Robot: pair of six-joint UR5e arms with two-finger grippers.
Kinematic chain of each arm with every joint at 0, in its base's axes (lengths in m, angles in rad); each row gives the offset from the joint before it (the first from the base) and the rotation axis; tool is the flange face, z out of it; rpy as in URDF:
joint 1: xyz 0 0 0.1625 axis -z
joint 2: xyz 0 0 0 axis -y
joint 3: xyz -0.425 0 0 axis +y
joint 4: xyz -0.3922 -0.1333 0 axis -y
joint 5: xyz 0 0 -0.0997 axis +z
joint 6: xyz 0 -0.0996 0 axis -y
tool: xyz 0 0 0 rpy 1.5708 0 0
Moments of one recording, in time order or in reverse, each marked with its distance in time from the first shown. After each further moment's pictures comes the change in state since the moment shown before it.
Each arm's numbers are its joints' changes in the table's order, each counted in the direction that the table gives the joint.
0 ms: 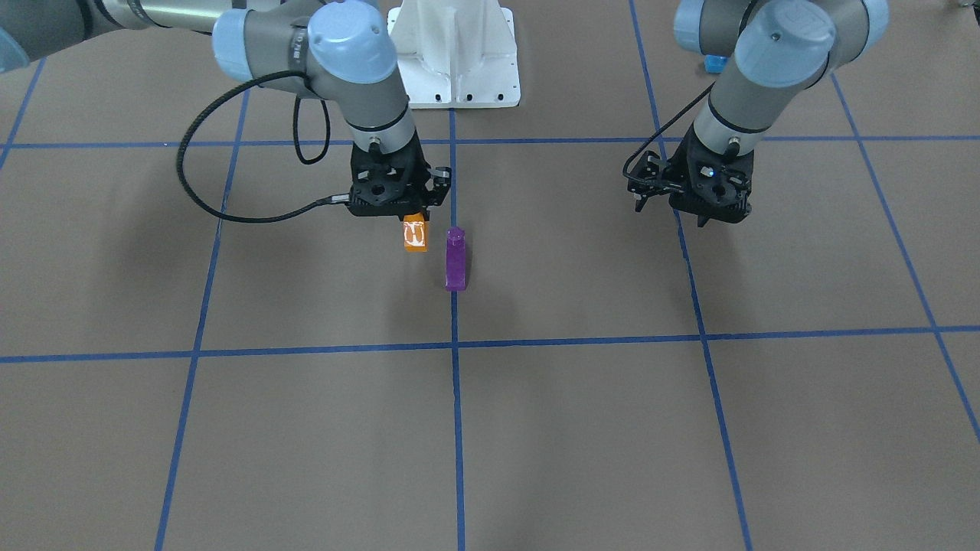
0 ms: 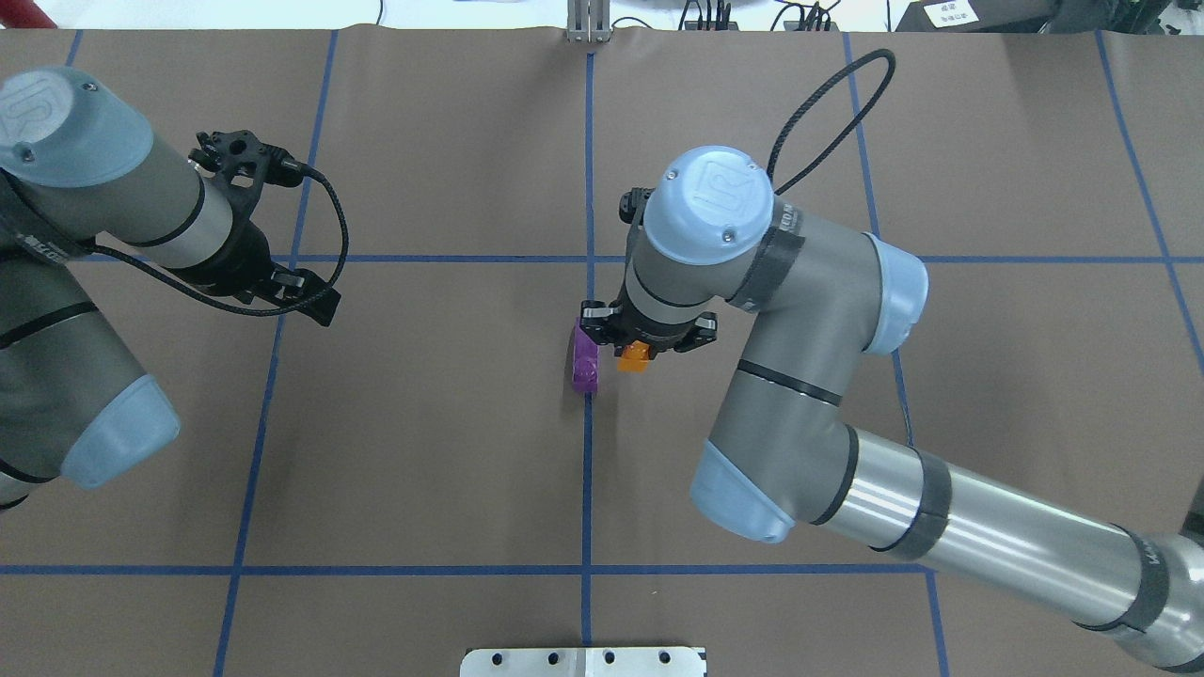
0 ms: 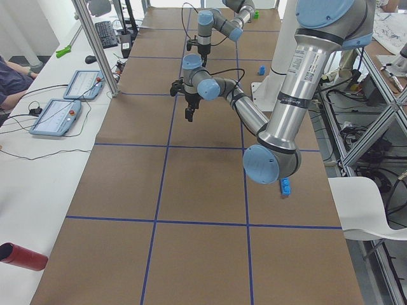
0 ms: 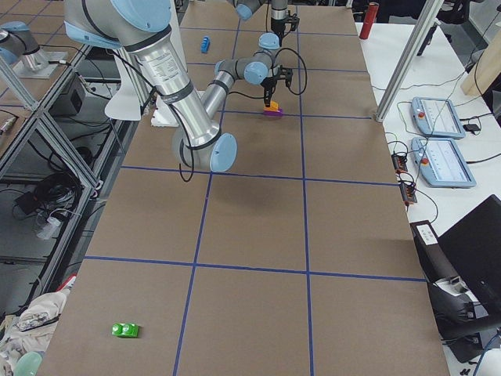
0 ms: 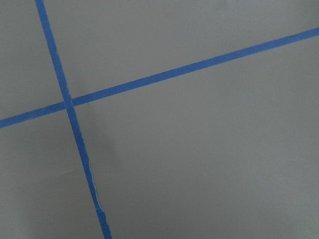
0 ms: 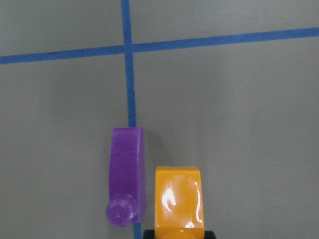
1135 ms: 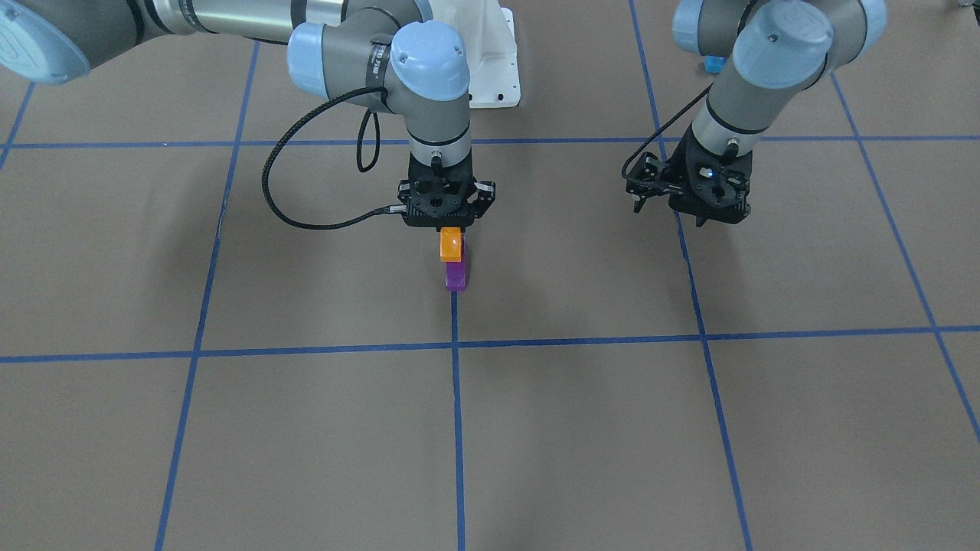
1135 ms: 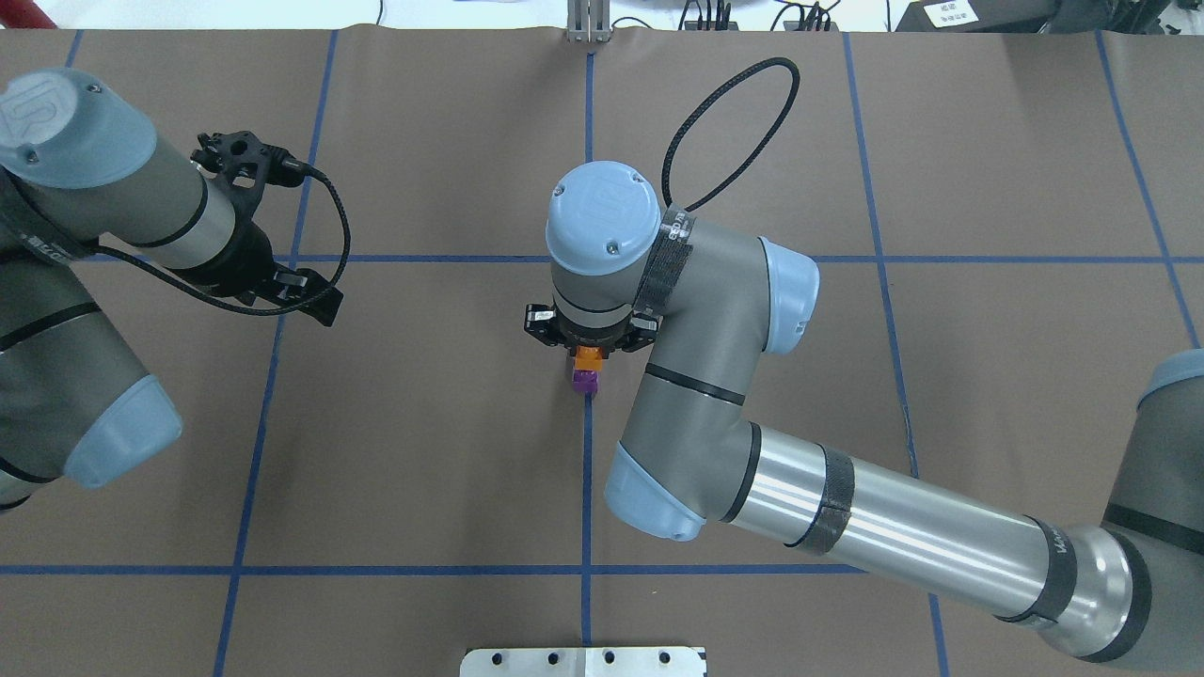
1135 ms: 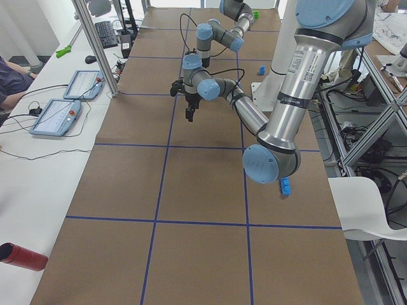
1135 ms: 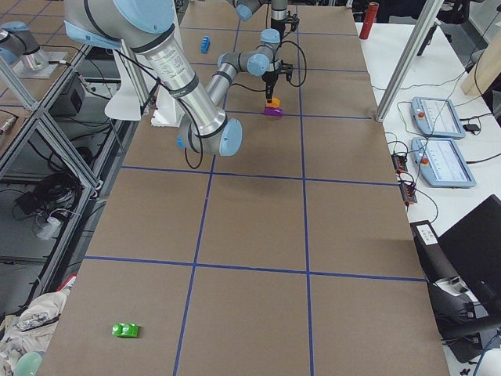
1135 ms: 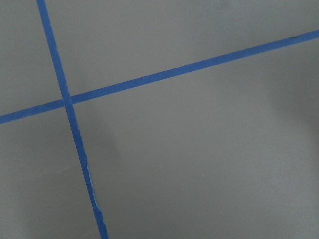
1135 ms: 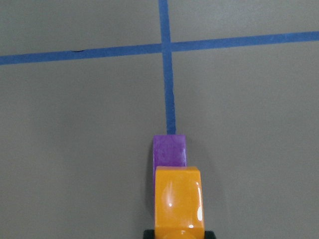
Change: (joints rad) left arm -0.002 -0.002 -0.003 -0.002 0.000 -0.021; right arm 0.031 0.099 0.129 -0.010 0.055 0.008
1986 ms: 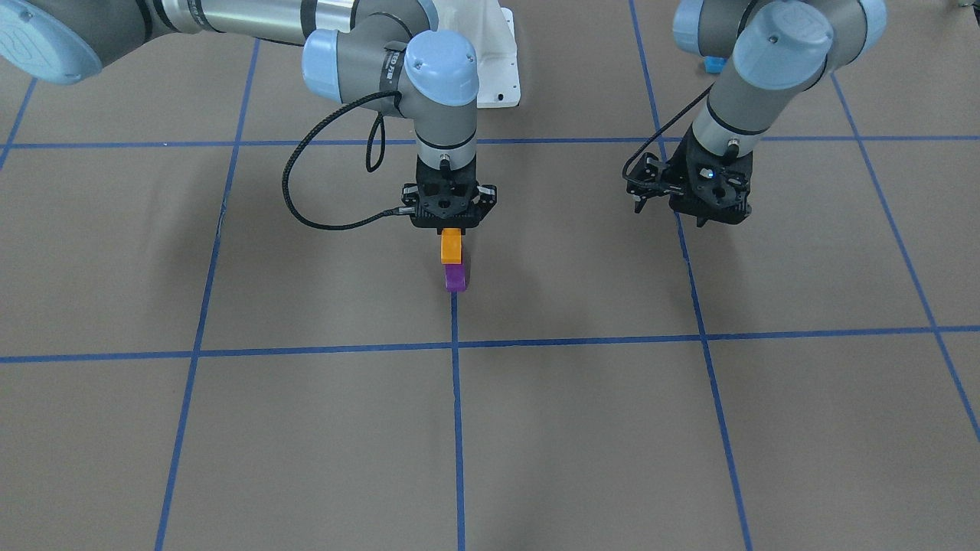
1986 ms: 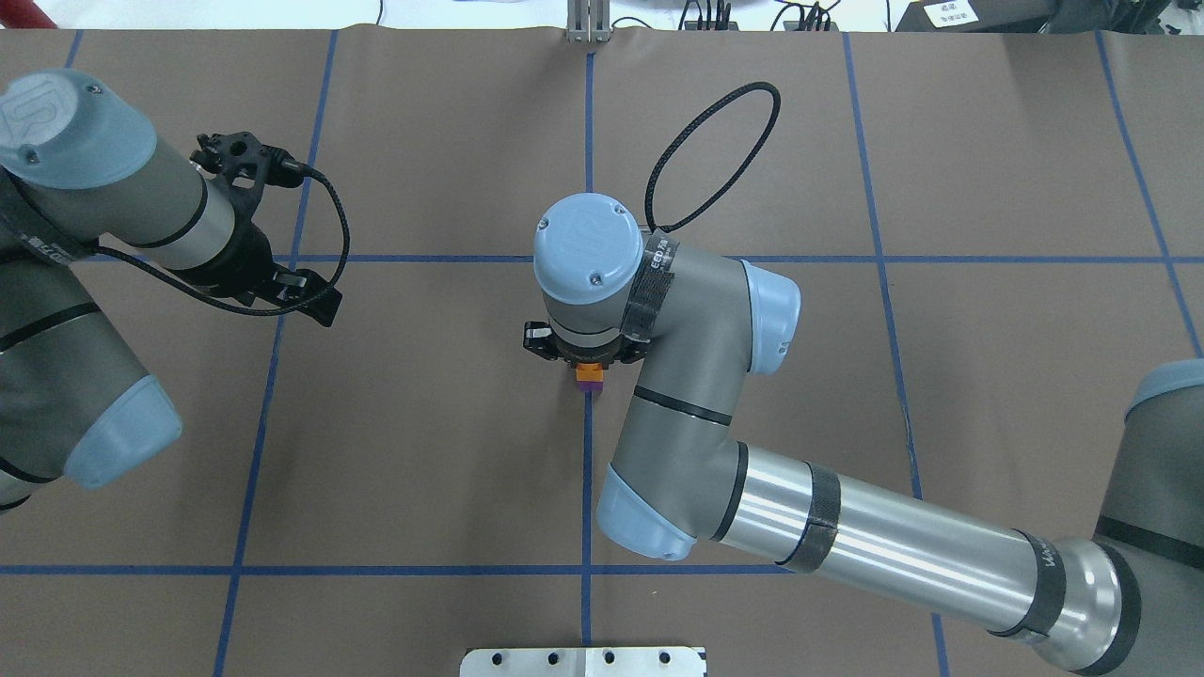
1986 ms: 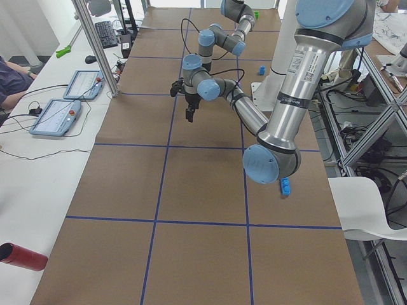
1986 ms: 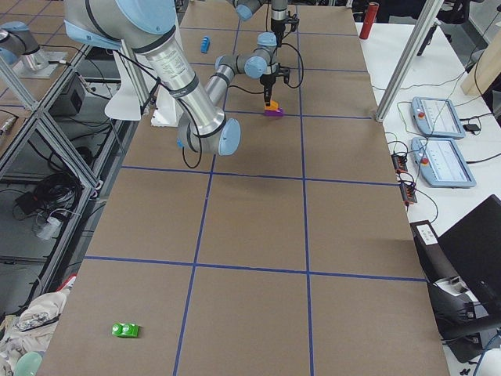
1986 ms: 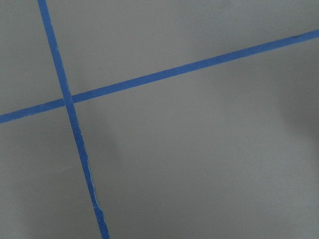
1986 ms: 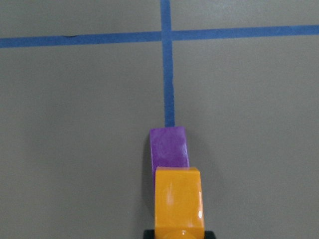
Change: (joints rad) left arm 0.000 0.001 -0.002 0.000 0.000 0.000; right arm 0.035 0.001 0.027 0.003 0.061 -0.011
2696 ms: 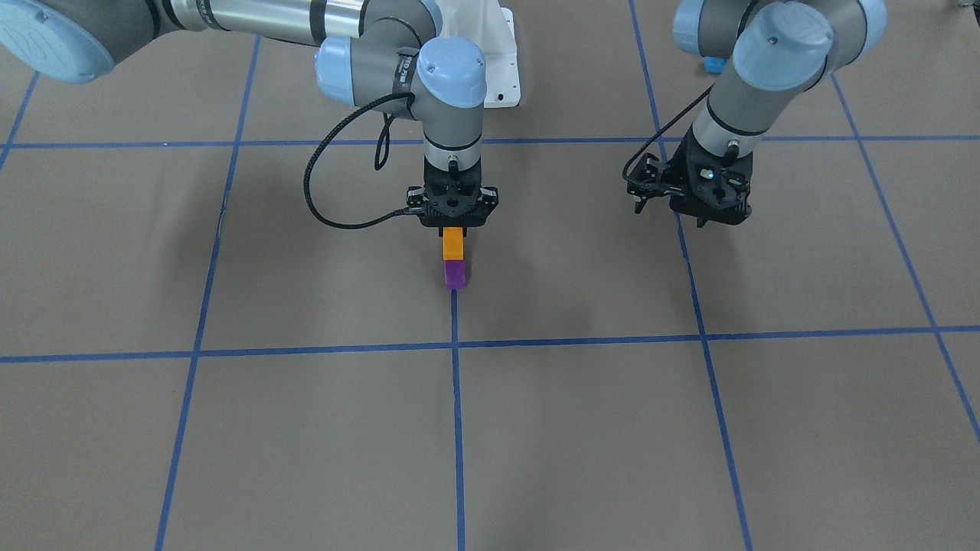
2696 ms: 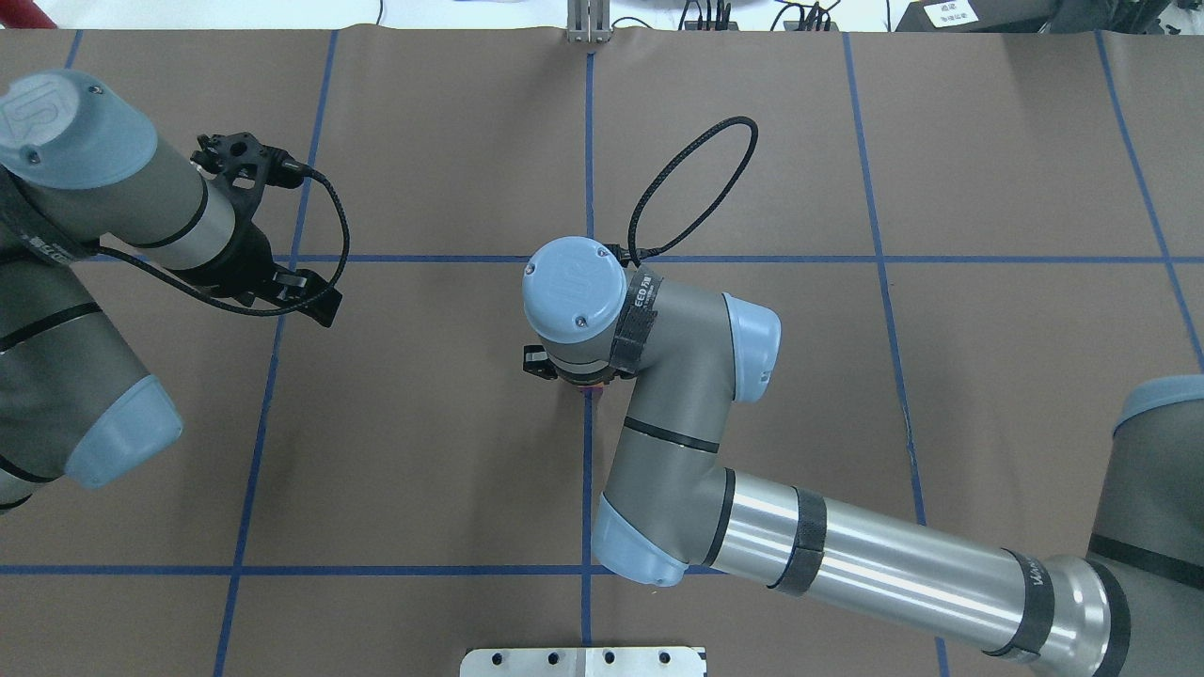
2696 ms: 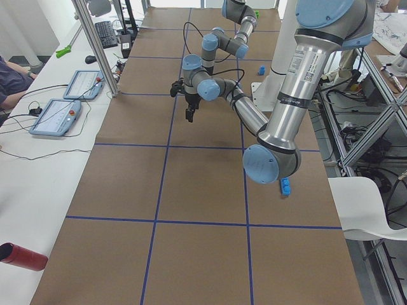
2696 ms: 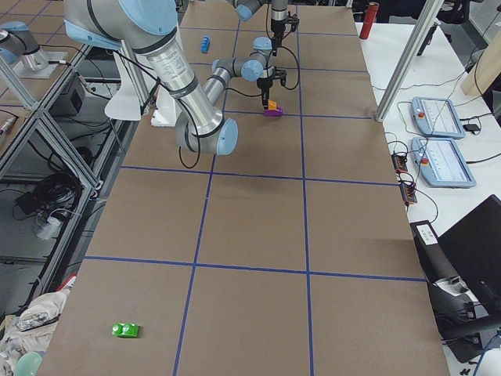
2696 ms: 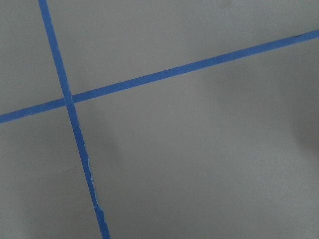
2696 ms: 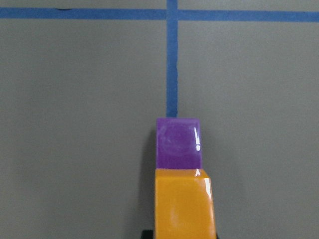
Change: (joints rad) left arm 0.000 0.000 -0.003 0.000 0.000 0.000; right arm 0.035 -0.003 0.042 0.032 0.057 -0.018
